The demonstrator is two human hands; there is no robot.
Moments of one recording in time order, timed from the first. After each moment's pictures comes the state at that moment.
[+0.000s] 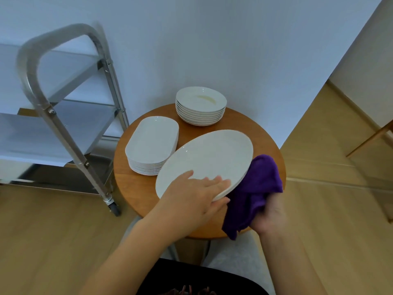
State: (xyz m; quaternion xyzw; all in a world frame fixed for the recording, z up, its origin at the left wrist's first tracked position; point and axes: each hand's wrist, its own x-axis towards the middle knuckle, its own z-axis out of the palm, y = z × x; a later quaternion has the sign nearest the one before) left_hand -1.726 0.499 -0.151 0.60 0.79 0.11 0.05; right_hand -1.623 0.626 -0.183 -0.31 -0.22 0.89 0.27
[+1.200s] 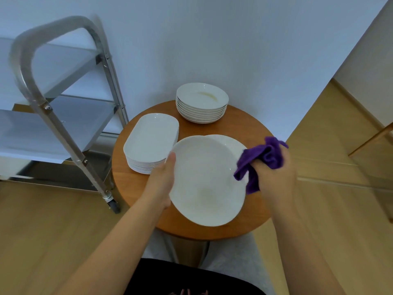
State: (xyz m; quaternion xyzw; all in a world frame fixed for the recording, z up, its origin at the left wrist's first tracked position) left_hand -1.783 0.520 -0.193 -0.03 0.65 0.68 0.35; right_hand -1.642 0.669 -0.180 -0.38 -0.65 0.52 0.41
